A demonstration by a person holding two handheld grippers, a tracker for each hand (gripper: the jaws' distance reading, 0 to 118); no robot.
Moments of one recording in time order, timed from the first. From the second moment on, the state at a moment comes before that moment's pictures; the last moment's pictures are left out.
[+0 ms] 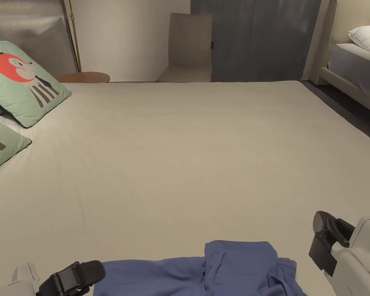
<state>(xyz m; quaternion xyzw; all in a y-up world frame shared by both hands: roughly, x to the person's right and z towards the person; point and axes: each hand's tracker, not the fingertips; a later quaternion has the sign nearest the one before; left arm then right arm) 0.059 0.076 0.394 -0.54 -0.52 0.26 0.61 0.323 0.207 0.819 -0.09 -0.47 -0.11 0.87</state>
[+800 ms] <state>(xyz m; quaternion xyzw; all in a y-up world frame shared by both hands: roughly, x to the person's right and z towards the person) -0.015 0.080 0.370 -0.52 -0.41 0.32 0.68 0.316 0.214 0.815 -0.09 -0.46 -0.10 0.88</state>
